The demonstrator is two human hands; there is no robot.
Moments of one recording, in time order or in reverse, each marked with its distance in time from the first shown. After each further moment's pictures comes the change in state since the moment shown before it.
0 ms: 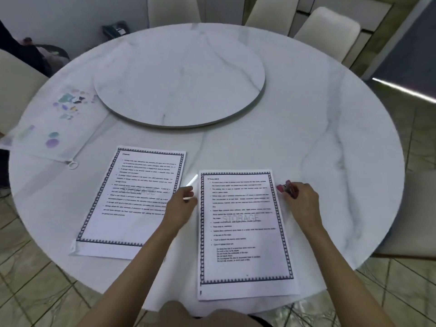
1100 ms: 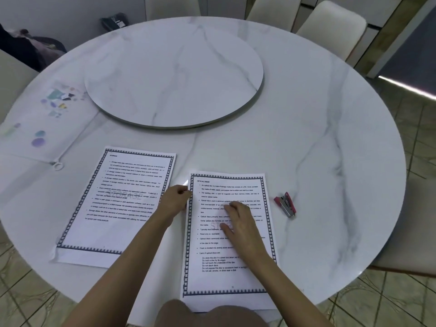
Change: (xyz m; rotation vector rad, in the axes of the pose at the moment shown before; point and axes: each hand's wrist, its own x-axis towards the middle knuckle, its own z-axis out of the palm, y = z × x) left_hand 0.041 0.017 0.018 -0.030 -0.008 -0.136; right_hand -0.050 -0.021 0.084 -0.143 -0.189 -0.543
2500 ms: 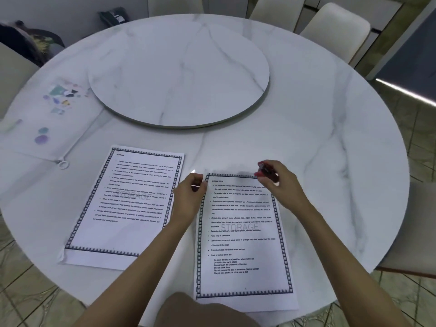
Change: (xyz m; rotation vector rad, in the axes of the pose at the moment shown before) left_hand -0.018 0.016 0.004 -0.045 0.168 0.358; right_hand 0.076 0.019 -0.100 0.362 -0.038 0.173
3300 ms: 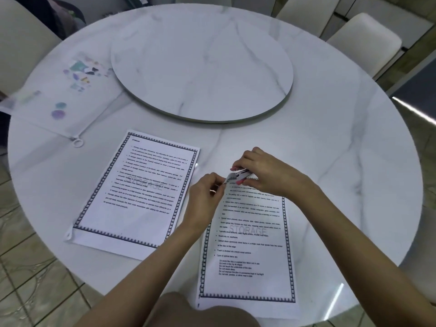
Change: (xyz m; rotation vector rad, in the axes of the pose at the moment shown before) left_hand -0.018 -0.001 -0.003 -0.088 -0.013 0.201; right_hand 0.048 -0.089 0.021 -0.736 -0.528 -0.496
